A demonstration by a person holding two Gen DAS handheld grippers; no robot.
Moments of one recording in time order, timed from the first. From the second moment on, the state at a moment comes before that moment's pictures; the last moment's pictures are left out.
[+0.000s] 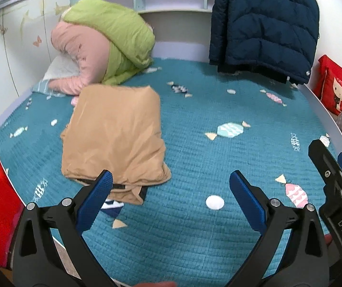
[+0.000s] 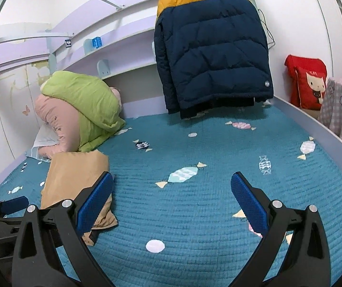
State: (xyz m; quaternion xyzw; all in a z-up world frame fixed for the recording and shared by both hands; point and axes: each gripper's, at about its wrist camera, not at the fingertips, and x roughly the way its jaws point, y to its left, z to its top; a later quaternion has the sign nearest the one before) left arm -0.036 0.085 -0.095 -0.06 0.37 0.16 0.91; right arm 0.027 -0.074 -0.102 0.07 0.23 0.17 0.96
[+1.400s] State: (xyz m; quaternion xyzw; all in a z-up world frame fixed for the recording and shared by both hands) left arm 0.044 0.274 -0.123 -0.16 0.43 0.13 0.88; right arm 0.172 0.190 -0.262 0.17 0.59 0.44 0.66
